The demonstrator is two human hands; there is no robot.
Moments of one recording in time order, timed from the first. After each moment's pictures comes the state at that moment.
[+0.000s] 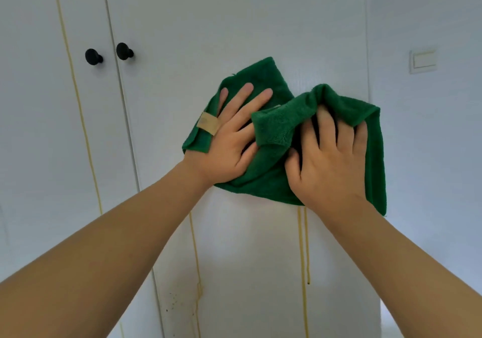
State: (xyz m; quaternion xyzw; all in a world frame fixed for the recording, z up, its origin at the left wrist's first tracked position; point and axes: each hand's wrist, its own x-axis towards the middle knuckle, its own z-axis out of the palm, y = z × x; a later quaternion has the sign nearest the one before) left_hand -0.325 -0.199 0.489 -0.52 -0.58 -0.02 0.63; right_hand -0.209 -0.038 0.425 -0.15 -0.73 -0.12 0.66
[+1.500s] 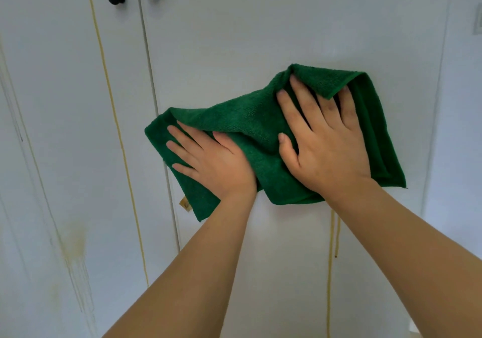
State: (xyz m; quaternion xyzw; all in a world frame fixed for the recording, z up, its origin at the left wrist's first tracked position) left_hand -0.321 -0.196 0.384 0.07 -0.72 -0.50 0.48; right_hand -0.238 -0.069 0.403 -0.01 -0.76 -0.19 0.62
